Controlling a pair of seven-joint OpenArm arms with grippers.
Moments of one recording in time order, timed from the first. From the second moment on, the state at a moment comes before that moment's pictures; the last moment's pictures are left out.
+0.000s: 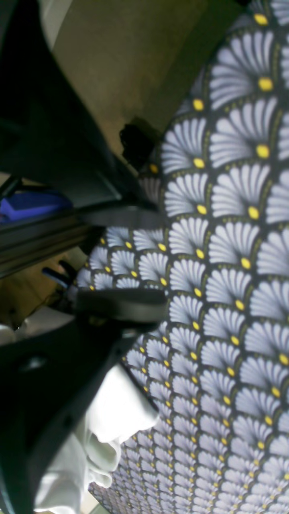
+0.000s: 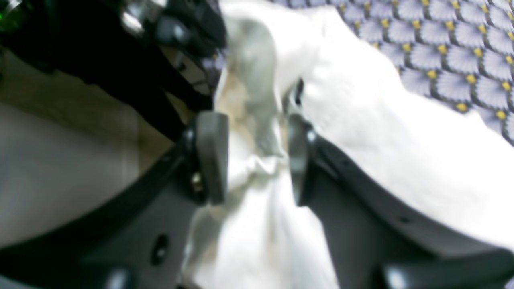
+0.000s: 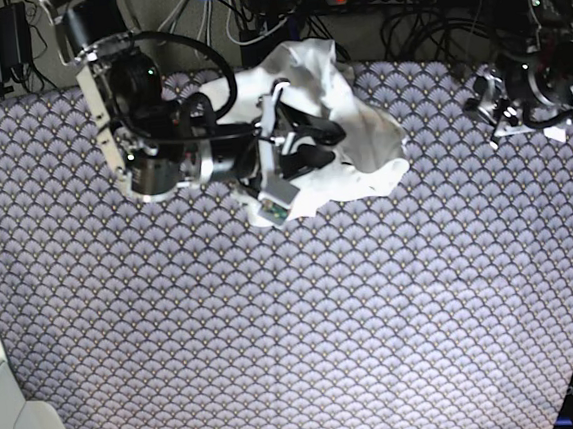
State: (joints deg) left arm 17.9 -29.0 -15.1 100.5 -62.0 39.3 64.6; right arm 0.4 7.1 -17.3 101.1 48.5 39.9 -63.4
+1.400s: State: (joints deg) left arm 18.7 -28.8 -18.6 100.5 -62.2 39.3 64.9; right arm 2.0 19.5 -16.5 86.9 46.5 39.7 -48.3
